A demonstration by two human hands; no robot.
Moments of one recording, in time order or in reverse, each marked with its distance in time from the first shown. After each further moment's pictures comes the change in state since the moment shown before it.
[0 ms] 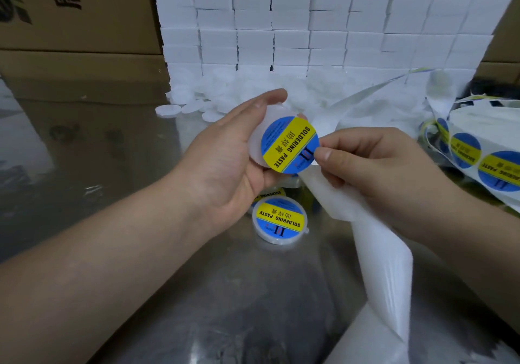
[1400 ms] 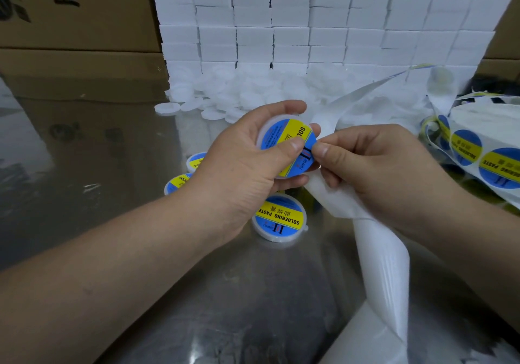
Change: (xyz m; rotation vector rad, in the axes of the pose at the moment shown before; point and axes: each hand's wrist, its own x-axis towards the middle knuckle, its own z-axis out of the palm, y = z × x) left_hand -0.008 -0.012 0.002 0.312 -0.070 0.159; right_hand 0.002 -0.001 0.001 -0.190 0.043 -0.017
